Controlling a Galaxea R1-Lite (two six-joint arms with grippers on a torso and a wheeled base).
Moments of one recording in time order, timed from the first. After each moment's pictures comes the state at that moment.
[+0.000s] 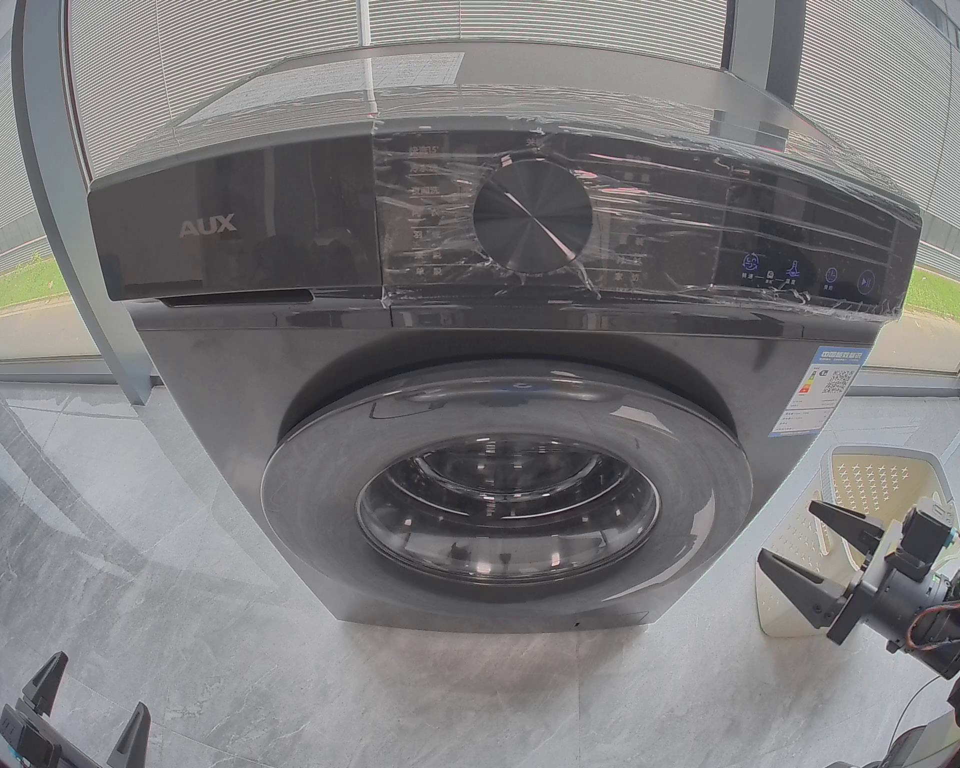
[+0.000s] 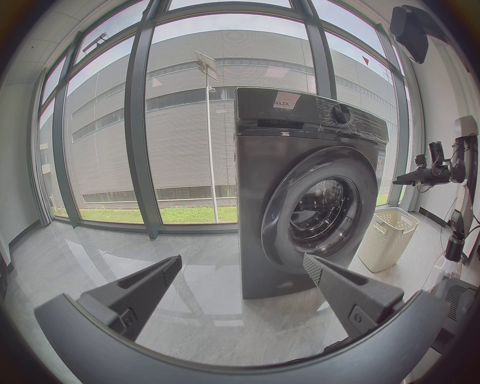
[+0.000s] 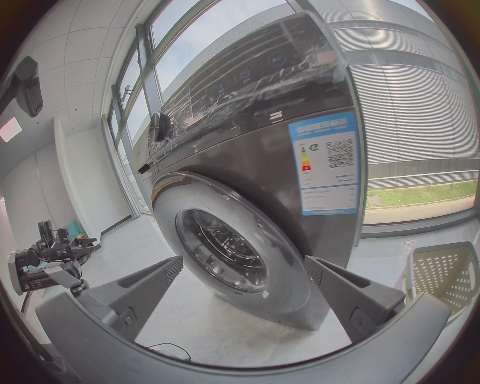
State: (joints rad) left arm 0.00 0.02 -0.02 0.04 -0.08 0.05; right arm 0.48 1.25 -0.02 -1.16 0.08 0.13
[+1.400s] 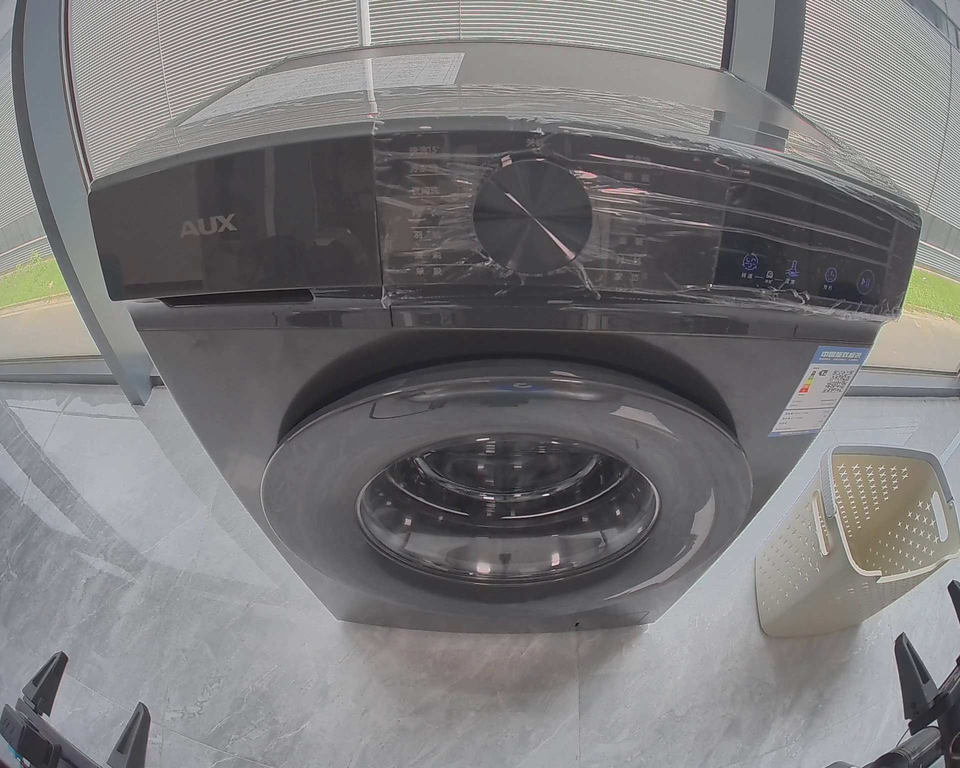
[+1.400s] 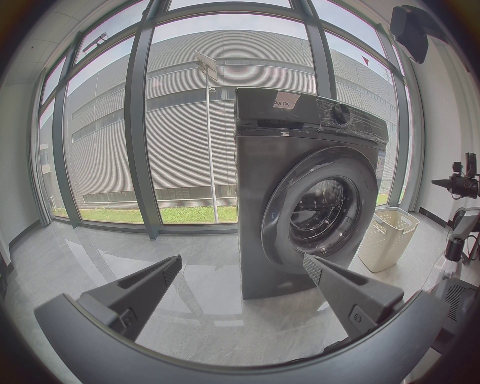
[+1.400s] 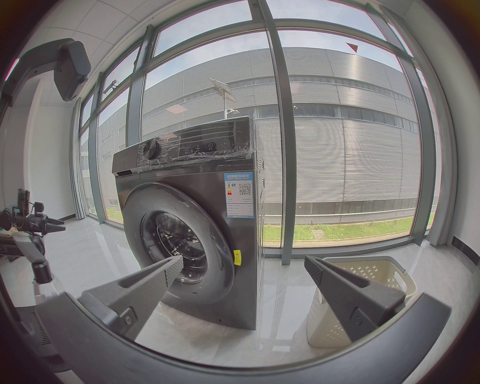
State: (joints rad) left arm 0.00 0.02 -0.02 0.04 -0.08 0.05; right arm -0.09 0.14 -0.02 -0.22 0.27 0.02
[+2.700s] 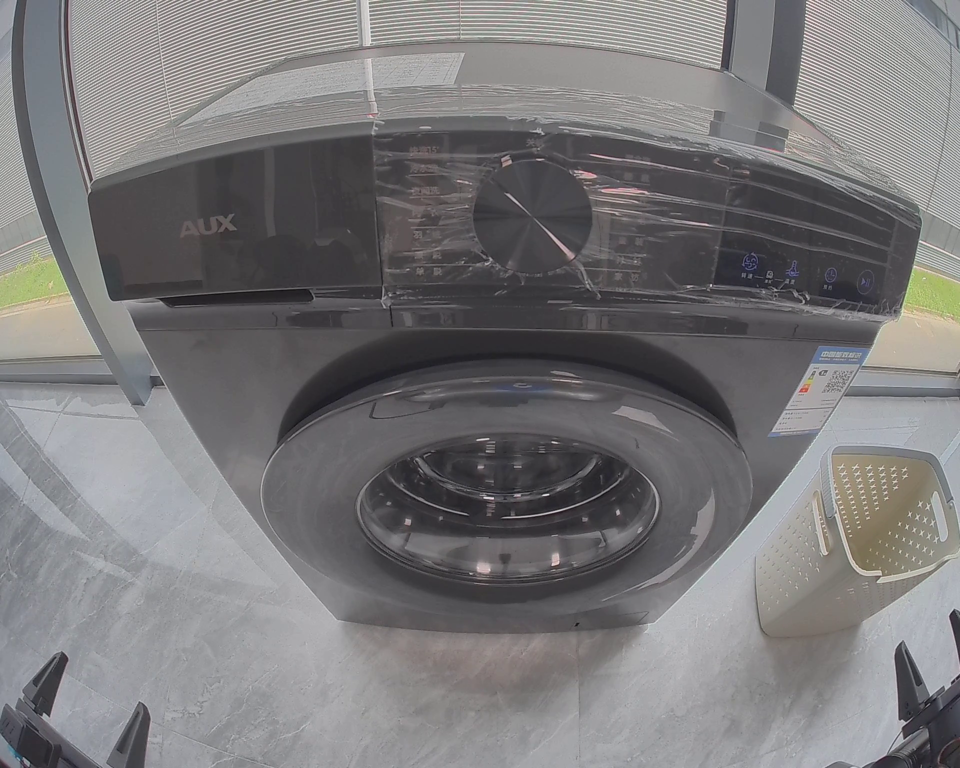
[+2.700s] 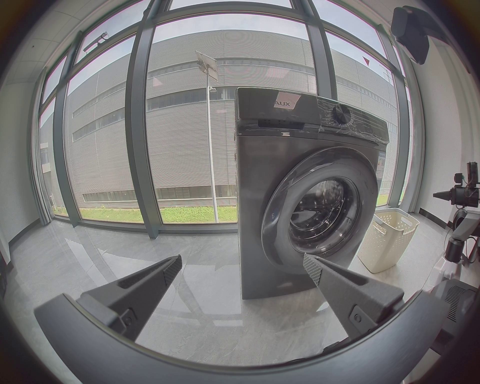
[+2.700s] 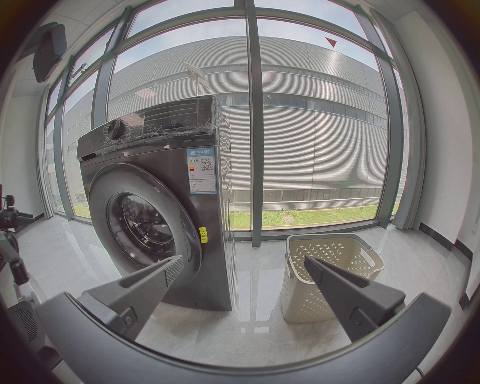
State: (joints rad) left arm 0.00 0.02 -0.02 0.04 -0.08 0.05; right arm -0.01 0.02 -0.02 0.00 -0.03 0.01
